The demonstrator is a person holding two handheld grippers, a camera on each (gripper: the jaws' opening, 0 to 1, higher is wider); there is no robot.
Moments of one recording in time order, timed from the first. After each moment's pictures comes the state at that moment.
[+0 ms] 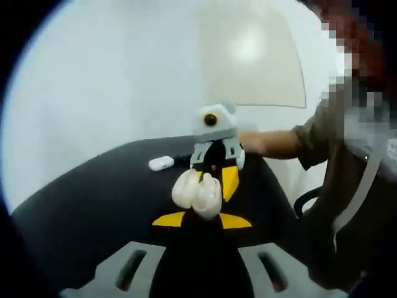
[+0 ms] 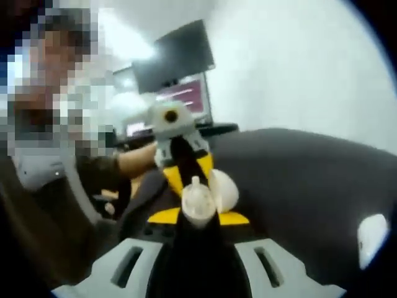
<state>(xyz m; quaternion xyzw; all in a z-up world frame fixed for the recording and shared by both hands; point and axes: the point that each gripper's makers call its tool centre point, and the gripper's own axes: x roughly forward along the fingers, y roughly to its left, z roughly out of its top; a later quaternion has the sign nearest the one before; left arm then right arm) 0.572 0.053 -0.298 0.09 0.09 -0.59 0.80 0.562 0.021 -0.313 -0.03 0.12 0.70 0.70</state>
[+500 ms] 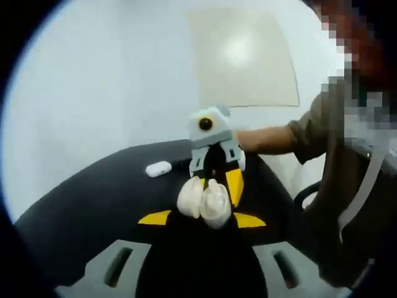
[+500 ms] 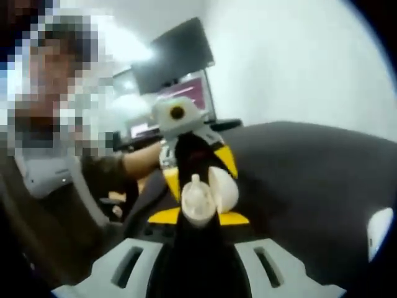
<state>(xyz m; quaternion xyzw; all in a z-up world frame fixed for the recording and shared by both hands) 0.577 0.035 -0.307 0.16 0.07 -0.61 0.77 0.561 0.022 -0.314 -0.02 0.15 0.71 0.68</state>
